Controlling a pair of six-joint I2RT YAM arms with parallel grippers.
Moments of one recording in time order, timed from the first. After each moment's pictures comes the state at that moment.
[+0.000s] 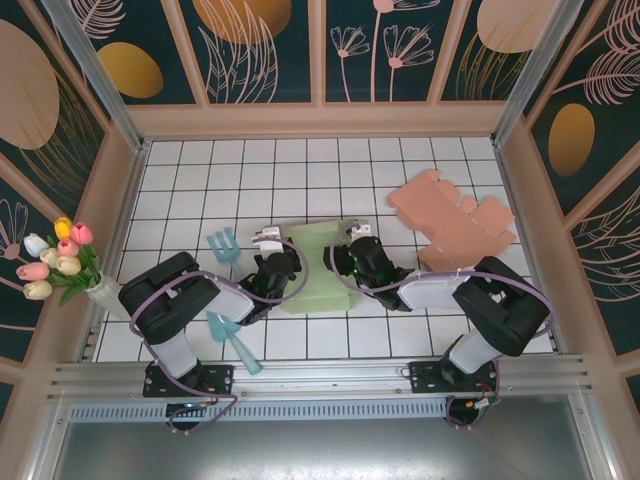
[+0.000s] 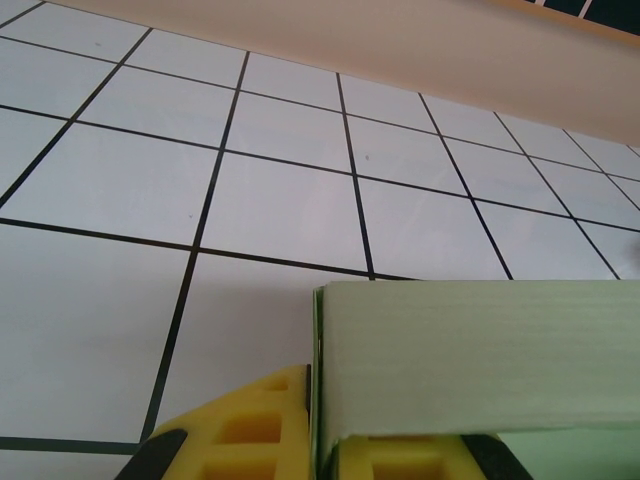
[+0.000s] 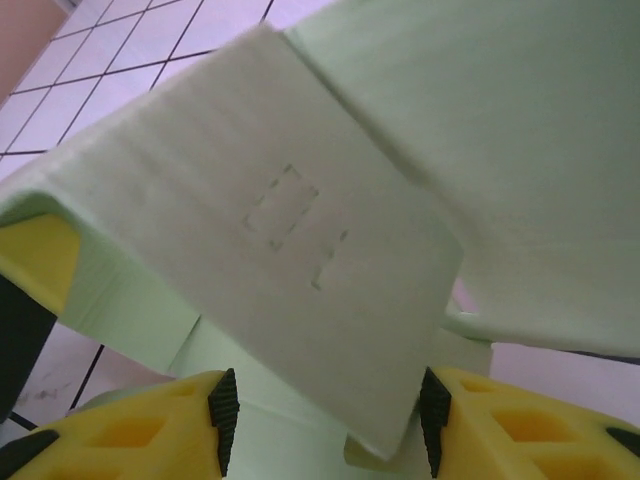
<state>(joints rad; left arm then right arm) -0.86 1.73 0.46 0.90 -0.68 -0.55 0.83 1.55 0.53 0.50 0.18 0.57</state>
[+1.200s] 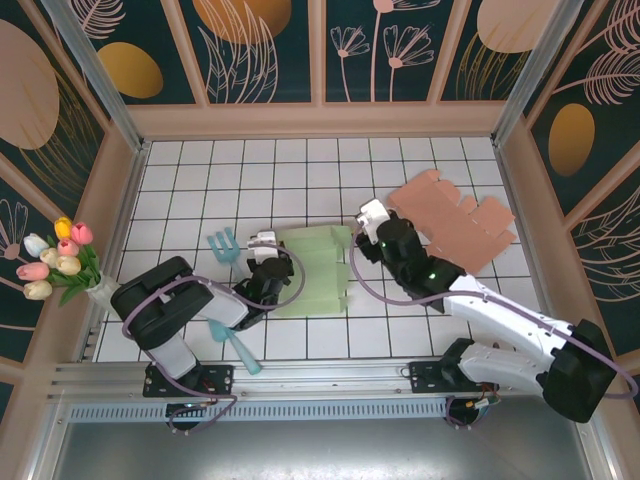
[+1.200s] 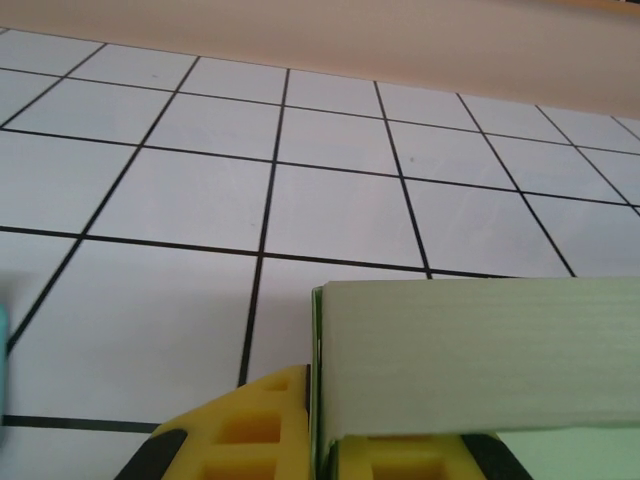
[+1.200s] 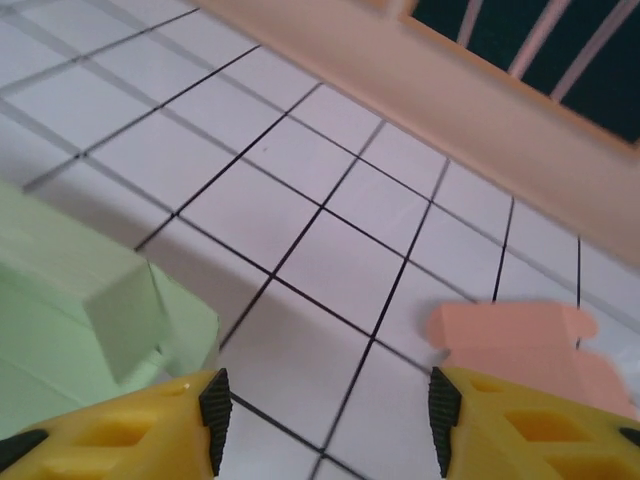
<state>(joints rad) -0.86 1.68 0.39 0.91 -0.76 -0.45 0.77 1.06 0.70 -0.11 0.36 -0.24</state>
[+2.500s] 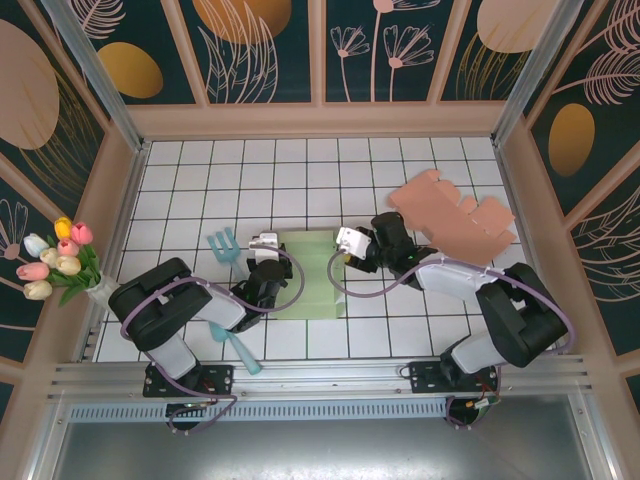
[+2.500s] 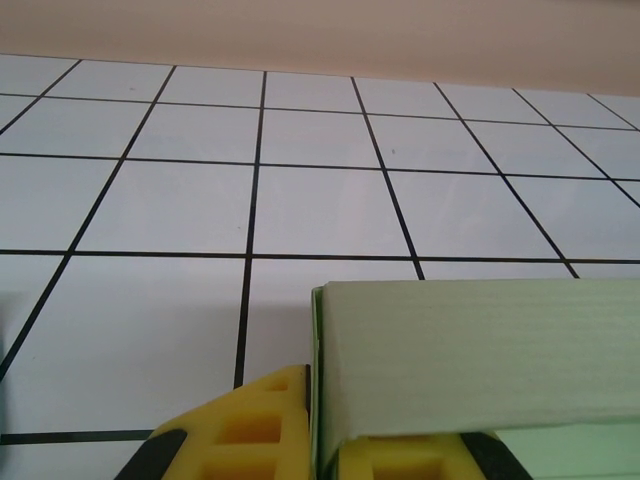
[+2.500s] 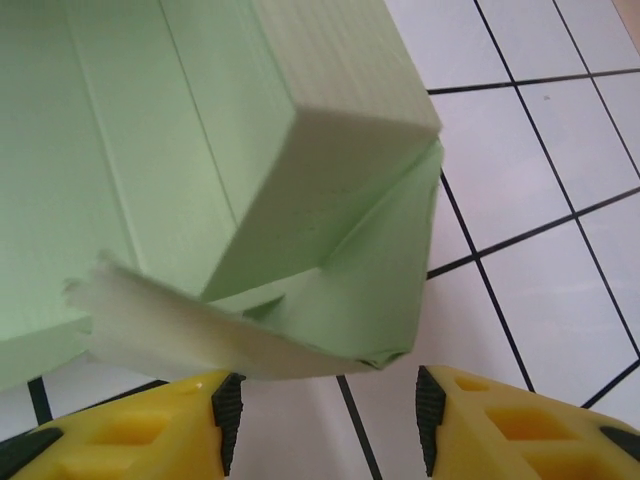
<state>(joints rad) -0.86 1.68 0.37 0.95 -0.71 -0.38 0.61 1.45 0.65 0.11 -0.16 -0.73</state>
